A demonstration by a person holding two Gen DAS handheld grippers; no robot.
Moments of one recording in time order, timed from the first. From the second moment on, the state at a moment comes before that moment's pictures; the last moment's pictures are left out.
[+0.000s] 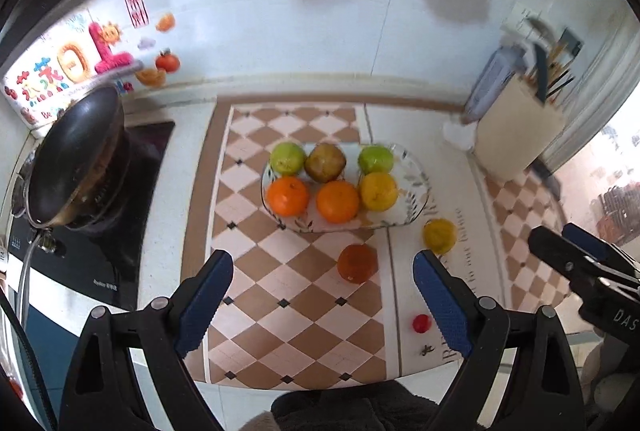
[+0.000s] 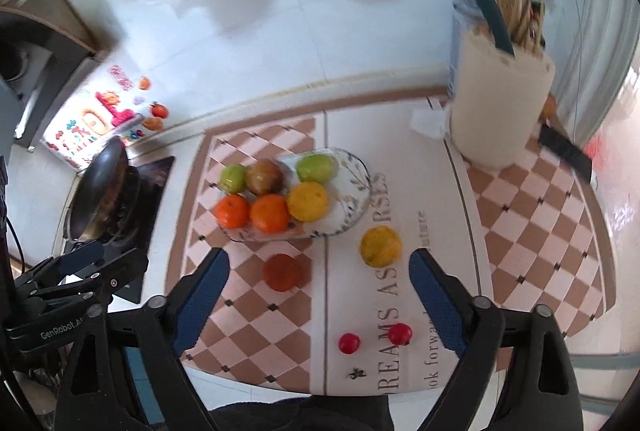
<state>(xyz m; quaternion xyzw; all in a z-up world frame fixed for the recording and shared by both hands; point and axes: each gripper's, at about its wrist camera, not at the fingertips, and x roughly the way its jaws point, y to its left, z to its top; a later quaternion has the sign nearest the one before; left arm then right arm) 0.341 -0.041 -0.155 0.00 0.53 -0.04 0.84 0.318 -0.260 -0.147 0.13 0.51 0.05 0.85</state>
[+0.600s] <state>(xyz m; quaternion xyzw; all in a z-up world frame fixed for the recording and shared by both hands) 0.418 -0.095 -0.363 -0.04 0.72 -0.05 0.69 0.411 -0.313 -0.354 0.17 0.66 0.04 0.73</state>
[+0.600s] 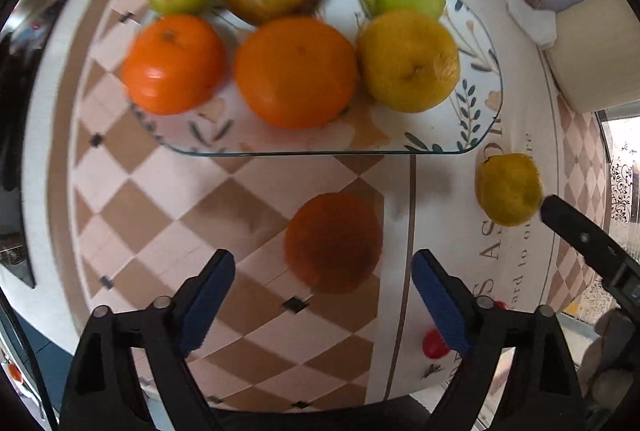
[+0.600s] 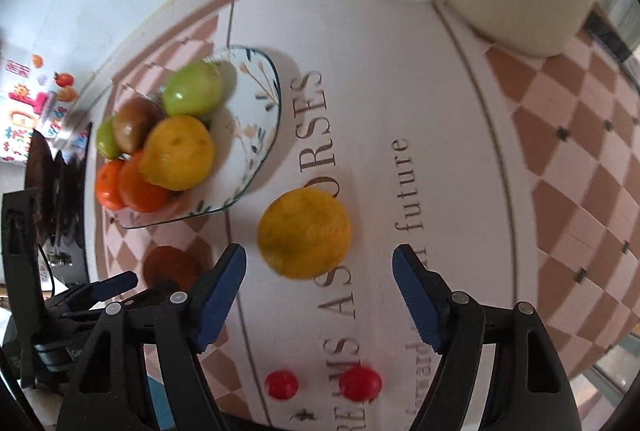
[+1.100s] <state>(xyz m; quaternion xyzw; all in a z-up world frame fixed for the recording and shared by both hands) 0.401 -0.123 -0.372 -0.01 0.72 -0.07 0.70 0.435 -0.292 -0.387 0.16 0.68 0.08 0.72</state>
